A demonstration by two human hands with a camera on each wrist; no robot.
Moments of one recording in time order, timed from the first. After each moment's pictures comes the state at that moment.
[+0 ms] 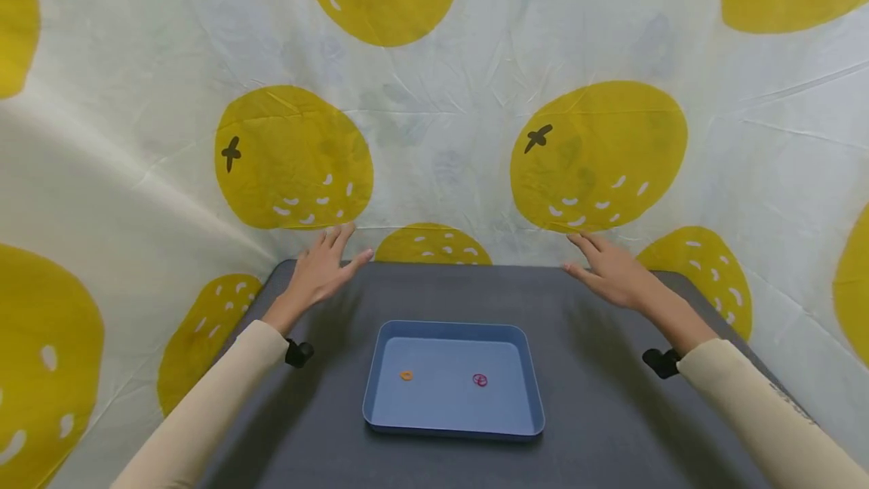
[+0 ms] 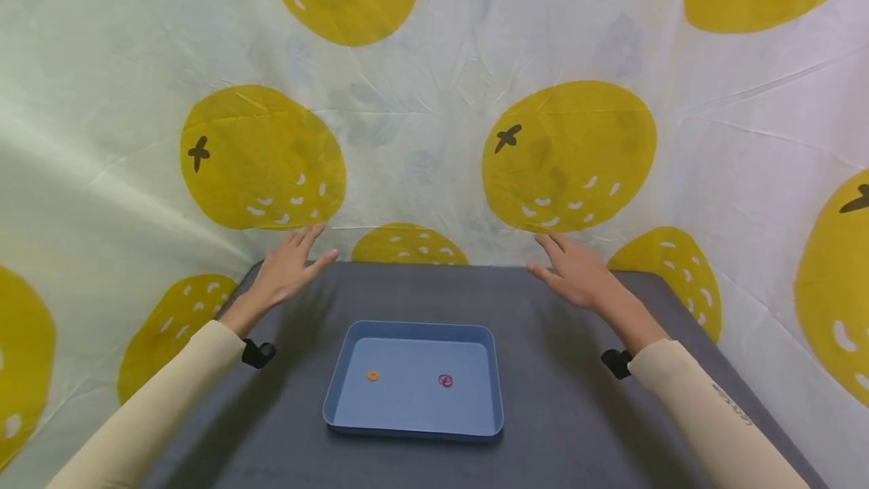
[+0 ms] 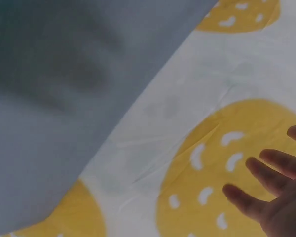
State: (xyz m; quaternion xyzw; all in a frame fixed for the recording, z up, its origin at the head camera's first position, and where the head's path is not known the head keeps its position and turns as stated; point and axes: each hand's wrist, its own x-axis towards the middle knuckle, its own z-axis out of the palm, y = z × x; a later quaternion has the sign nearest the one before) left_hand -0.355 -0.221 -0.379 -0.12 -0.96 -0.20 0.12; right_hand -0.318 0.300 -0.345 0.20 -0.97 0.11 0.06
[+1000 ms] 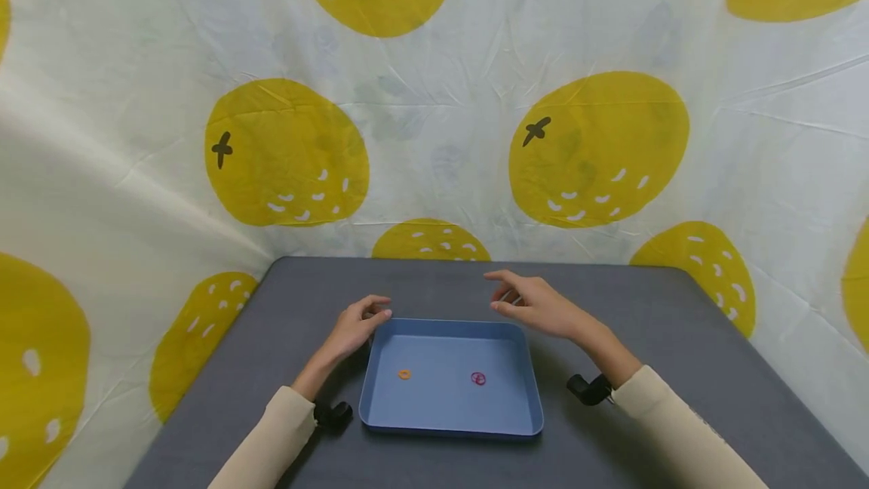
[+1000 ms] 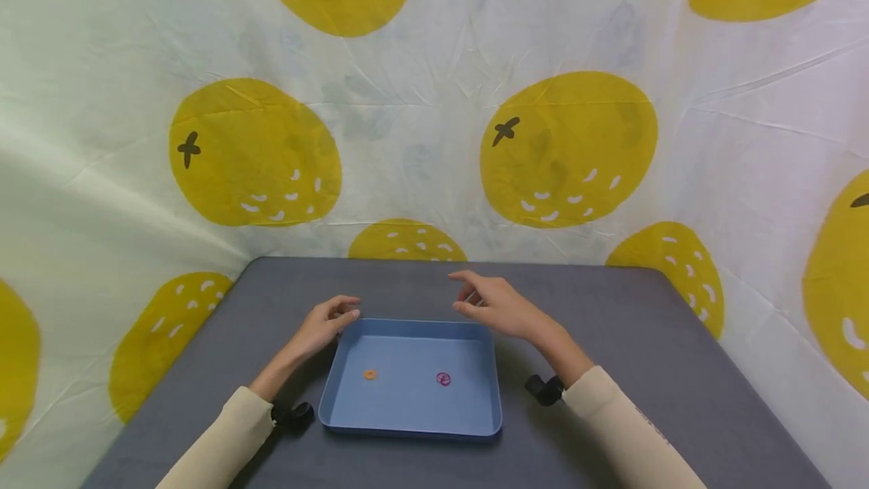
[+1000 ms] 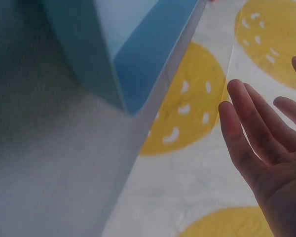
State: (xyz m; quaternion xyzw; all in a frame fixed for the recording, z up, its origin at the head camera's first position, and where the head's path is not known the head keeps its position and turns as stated) left_hand -0.319 -0.175 -0.487 -0.11 -0.87 -0.49 -0.01; right_hand -0.298 0.201 -0.386 0.32 -0.89 0.32 -0.03
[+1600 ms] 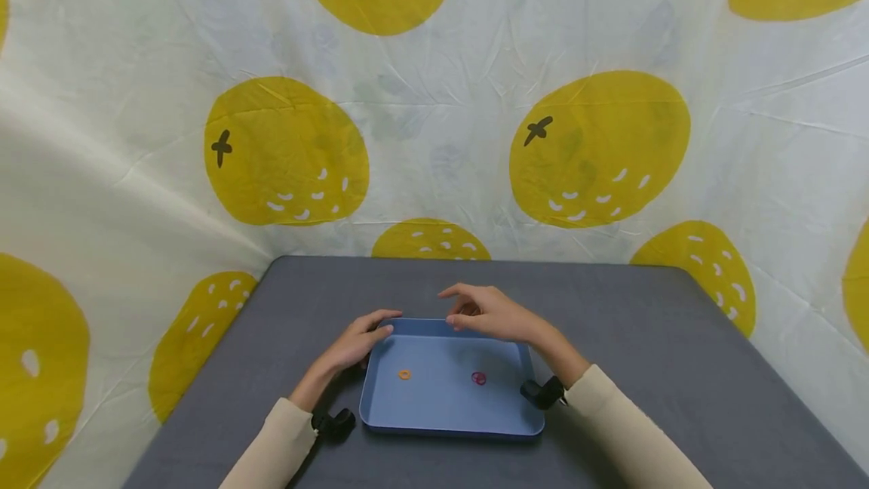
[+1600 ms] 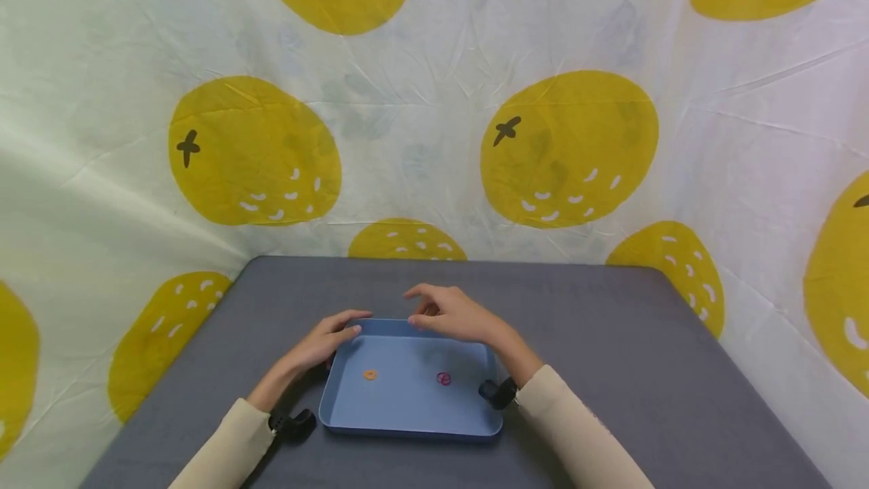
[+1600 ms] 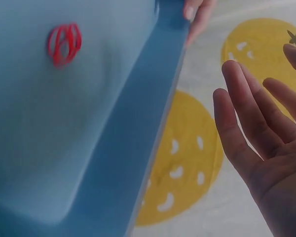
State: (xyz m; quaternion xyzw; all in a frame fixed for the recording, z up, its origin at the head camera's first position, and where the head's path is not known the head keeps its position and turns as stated) left_hand -0.312 -0.178 -0.502 -0.15 -0.85 -0.50 -0.12; right_hand -0.303 0.136 -0.399 0.36 -0.84 0.39 -0.12
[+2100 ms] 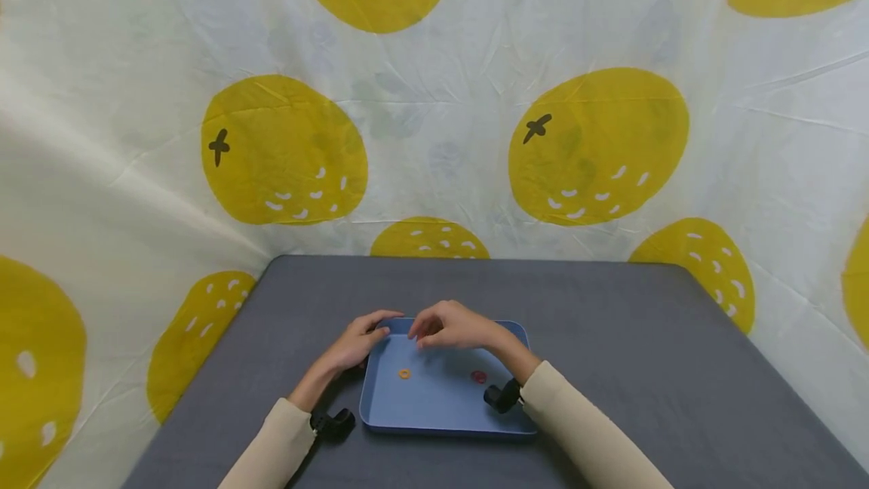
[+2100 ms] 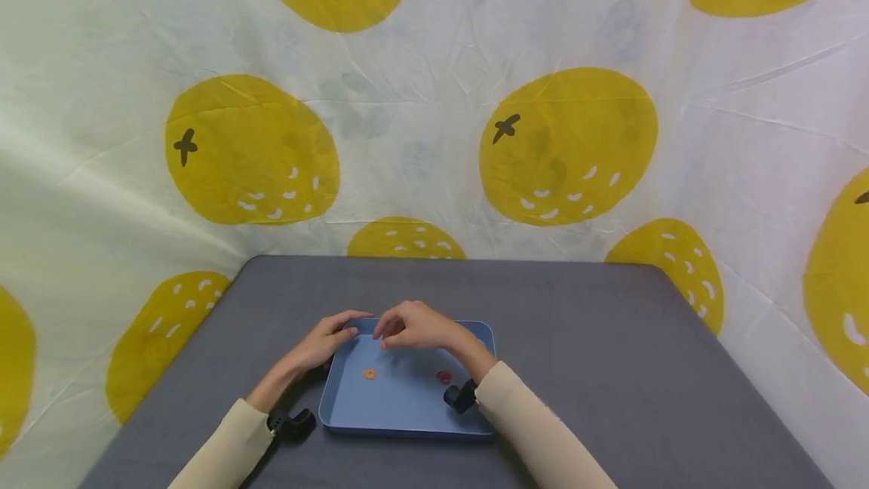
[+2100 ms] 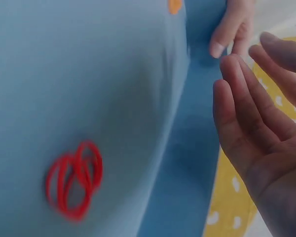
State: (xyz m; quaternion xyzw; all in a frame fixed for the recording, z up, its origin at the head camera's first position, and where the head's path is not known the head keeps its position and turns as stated) left_hand -0.312 -0.178 -0.503 -0.17 -0.84 -0.50 -0.11; right_hand -0.319 0.085 -0.435 0.41 -0.81 0.37 -0.18
